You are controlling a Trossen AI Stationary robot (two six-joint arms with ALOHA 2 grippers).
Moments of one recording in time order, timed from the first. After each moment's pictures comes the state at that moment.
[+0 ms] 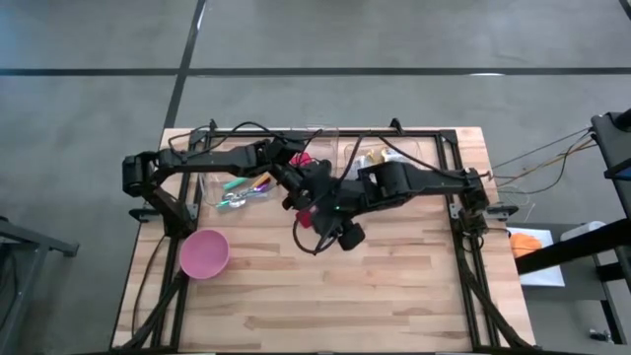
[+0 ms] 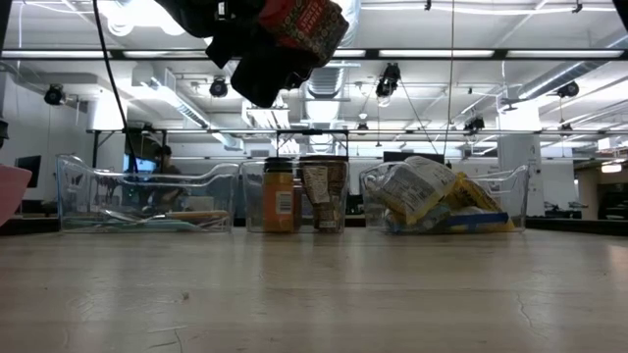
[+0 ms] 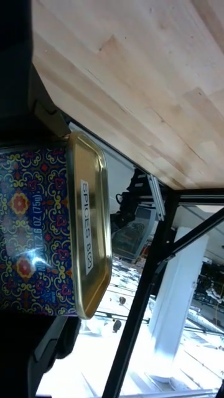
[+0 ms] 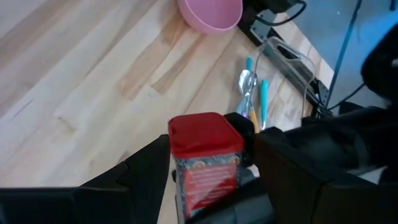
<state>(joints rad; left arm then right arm) 0.29 1.64 1.17 -0.07 0.94 -1.38 0.18 1.99 2.35 -1.25 0.16 -0.56</state>
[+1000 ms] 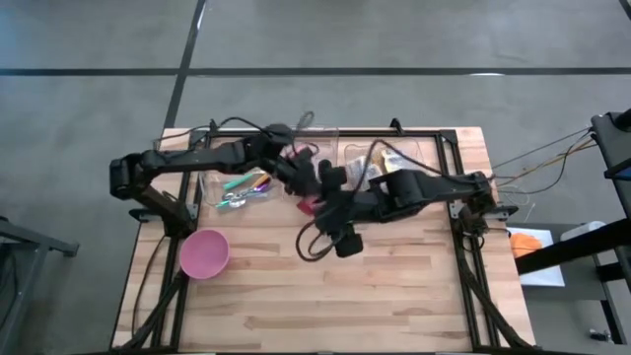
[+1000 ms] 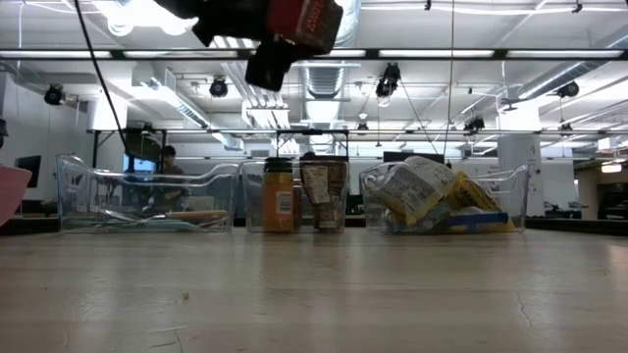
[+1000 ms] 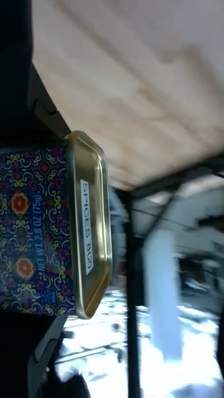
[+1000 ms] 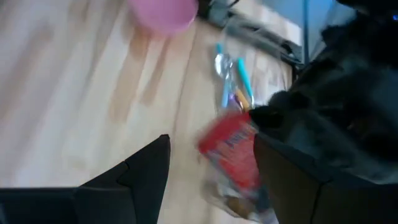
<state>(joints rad) 0.30 1.54 1.17 -0.10 0.75 -1.10 0.25 1.96 2.35 -1.28 0.34 -0.23</state>
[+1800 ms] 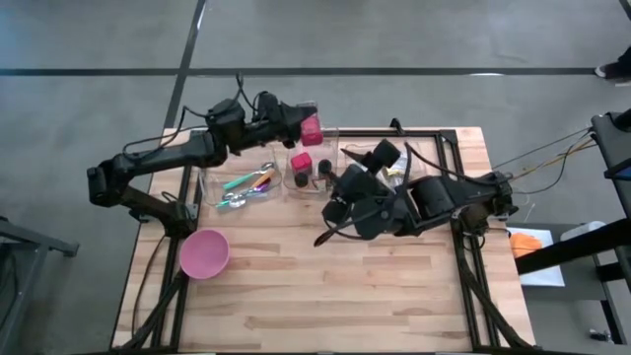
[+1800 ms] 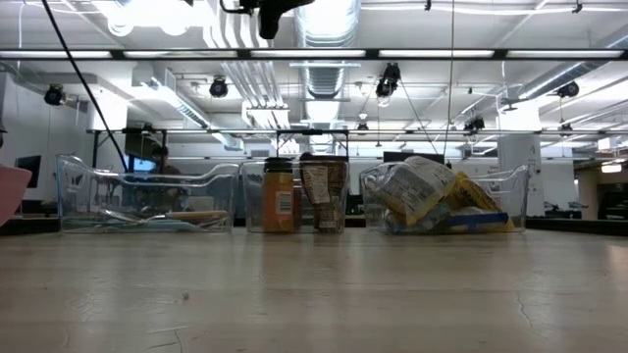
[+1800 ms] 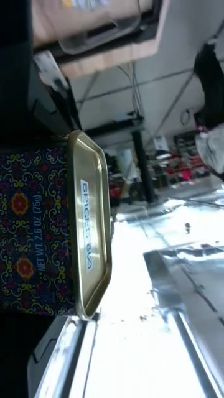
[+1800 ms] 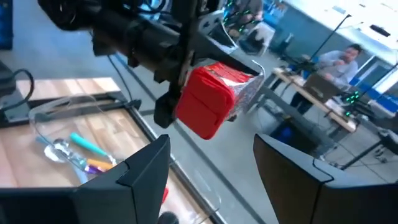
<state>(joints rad) 0.36 1.36 1.17 0.33 0.12 -1.34 0.35 1.86 2.30 -1.08 1.17 0.18</state>
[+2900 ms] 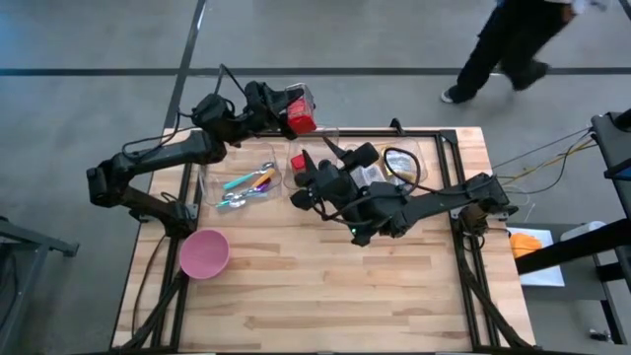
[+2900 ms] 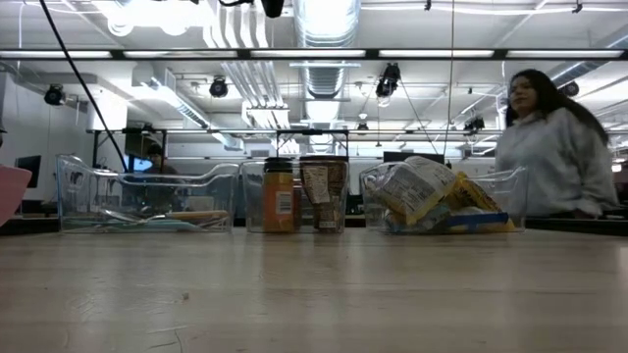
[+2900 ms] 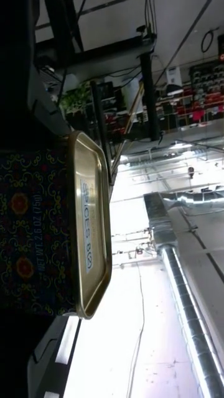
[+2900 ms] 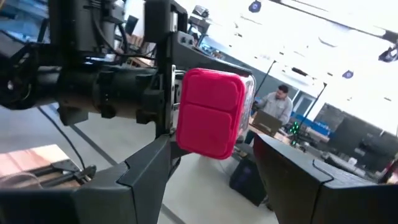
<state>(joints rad) 0.41 1.36 1.17 0.59 0.21 -1.52 0.29 1.86 1.88 0.38 1.31 -0.77</state>
